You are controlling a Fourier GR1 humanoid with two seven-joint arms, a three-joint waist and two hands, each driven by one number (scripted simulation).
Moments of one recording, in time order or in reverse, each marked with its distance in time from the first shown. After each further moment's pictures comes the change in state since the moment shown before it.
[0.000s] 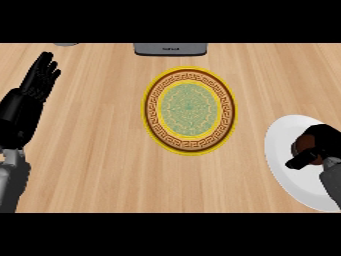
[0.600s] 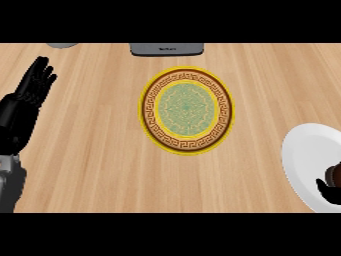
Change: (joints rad) left arm 0.038 -0.005 0.018 -0.032 -0.006 -0.011 0.015; right arm 0.446 -0.189 -0.058 -0.474 0.057 -0.190 -0.137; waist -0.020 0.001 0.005
